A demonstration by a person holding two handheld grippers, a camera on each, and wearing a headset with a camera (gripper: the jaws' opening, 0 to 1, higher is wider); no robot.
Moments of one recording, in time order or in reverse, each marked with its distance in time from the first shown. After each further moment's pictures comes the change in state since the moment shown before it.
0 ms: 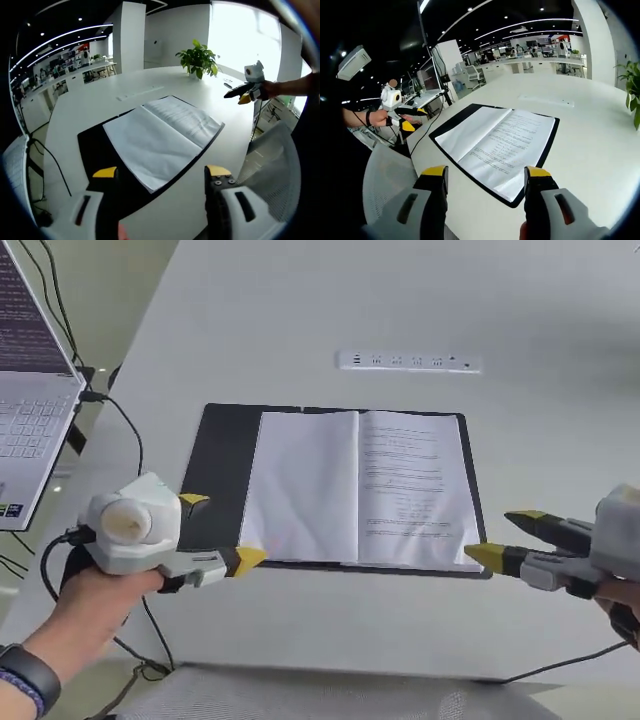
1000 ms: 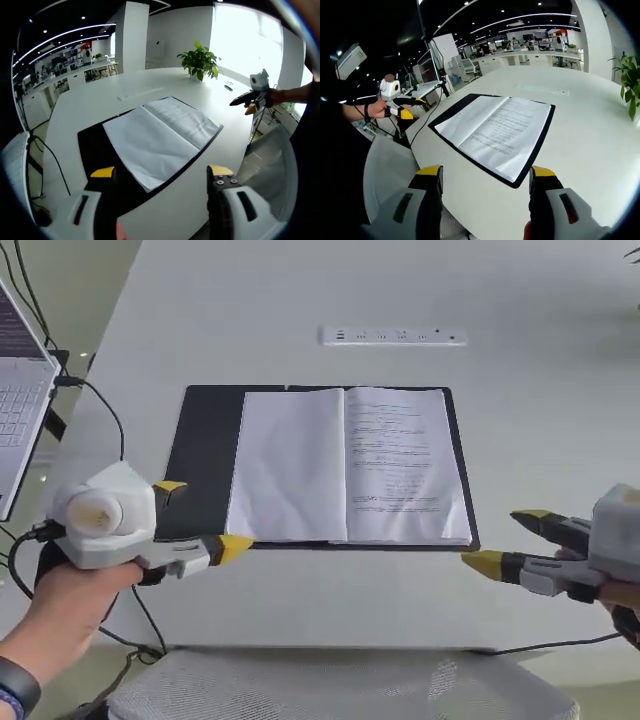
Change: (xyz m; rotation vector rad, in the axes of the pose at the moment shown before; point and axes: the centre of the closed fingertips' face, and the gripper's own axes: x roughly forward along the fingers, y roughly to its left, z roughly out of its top) left arm 0.003 -0.006 0.004 -0.017 -0.003 -0.003; right arm -0.015 0.003 -0.029 0.021 0.055 -0.028
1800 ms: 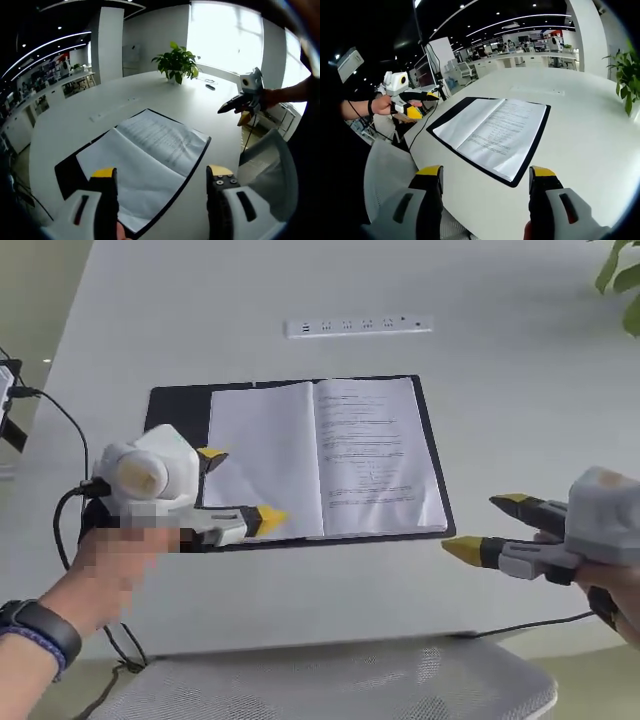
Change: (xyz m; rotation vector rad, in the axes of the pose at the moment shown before) left arm 0.067 -0.053 0.059 0.134 -0.016 -0.159; right arm -0.008 -0.004 0.001 0.029 -0.031 -0.026
